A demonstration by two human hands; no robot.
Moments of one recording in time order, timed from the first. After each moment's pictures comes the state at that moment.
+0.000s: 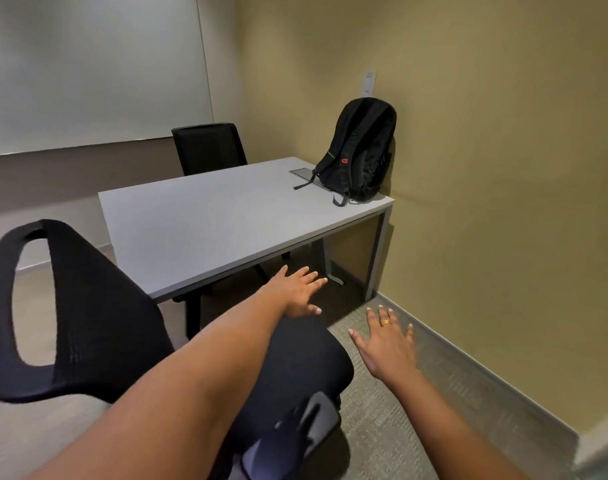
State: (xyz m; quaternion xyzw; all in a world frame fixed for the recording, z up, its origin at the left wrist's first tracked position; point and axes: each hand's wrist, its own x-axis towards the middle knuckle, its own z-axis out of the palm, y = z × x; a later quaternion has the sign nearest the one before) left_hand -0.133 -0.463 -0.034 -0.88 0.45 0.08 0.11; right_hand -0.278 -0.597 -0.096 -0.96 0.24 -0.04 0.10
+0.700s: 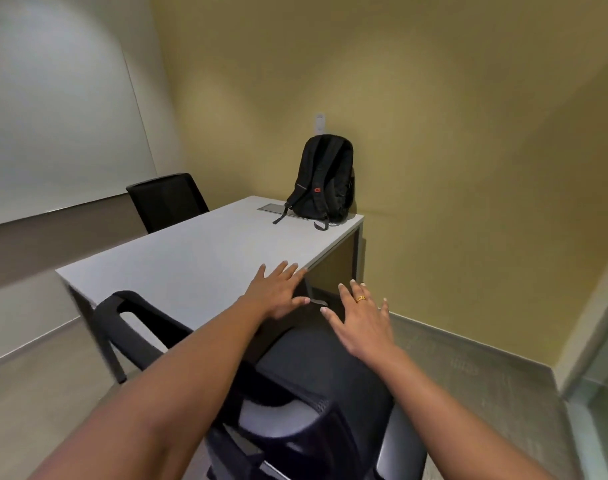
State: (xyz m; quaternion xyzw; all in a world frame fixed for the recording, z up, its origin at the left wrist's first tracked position) left_hand -0.014 -0.254 0.011 -0.85 0.53 -0.05 0.07; right_hand -0.174 -0.340 -0.027 -0.92 0.32 -0.18 0.11
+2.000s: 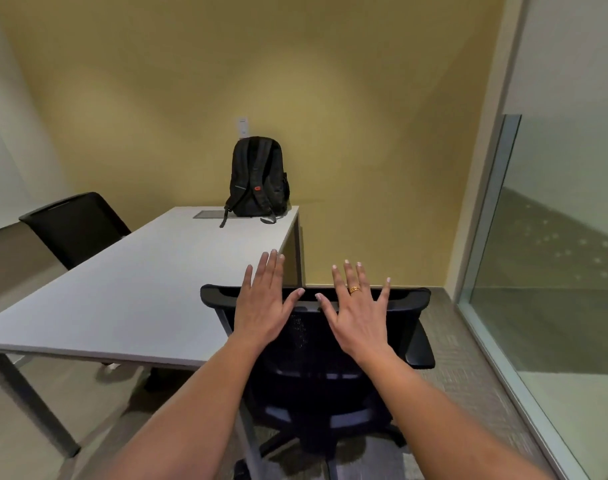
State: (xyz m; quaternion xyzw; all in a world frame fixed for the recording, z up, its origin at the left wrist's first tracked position) left_hand 0.051 -0.027 0.001 -0.75 0.62 -0.19 -0.13; right_hand -0.113 -0.076 -0.017 -0.83 0.50 -0.24 -0.05
